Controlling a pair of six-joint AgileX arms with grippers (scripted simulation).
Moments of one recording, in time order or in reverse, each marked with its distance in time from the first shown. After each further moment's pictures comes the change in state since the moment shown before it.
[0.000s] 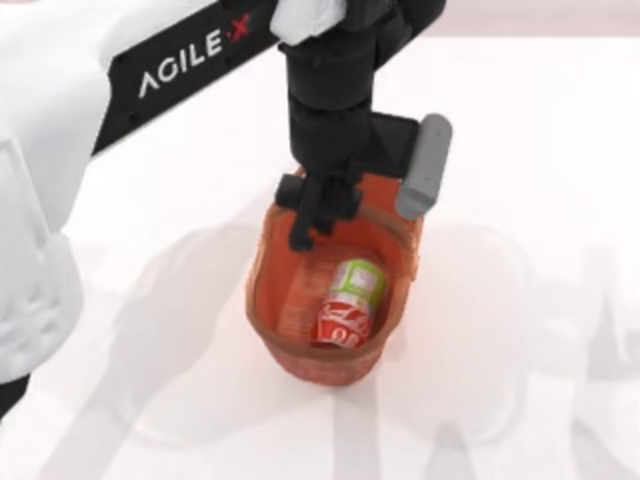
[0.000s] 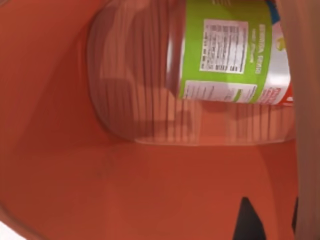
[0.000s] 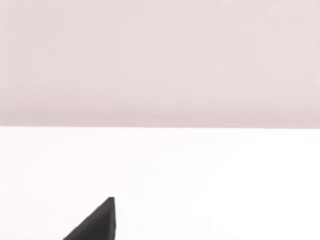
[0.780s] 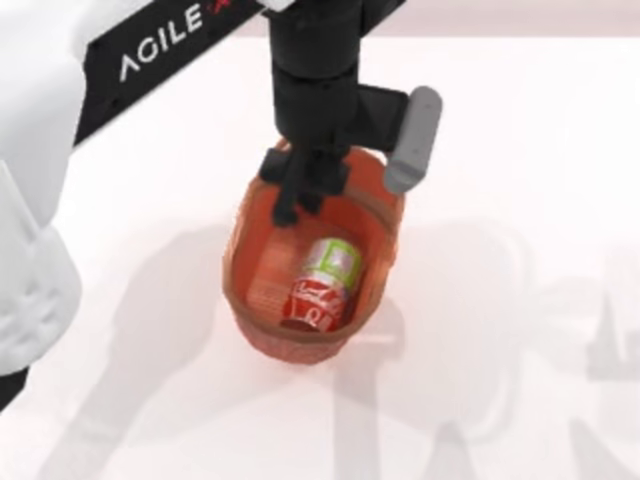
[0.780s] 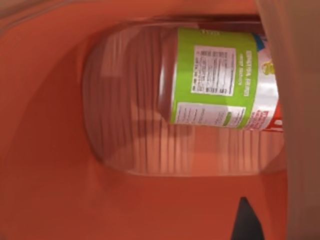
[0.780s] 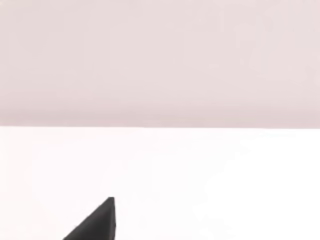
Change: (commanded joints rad) left arm 0.028 0.004 0.107 -0.104 0.000 0.019; right arm 0.000 0.000 0.000 0.000 0.000 0.000
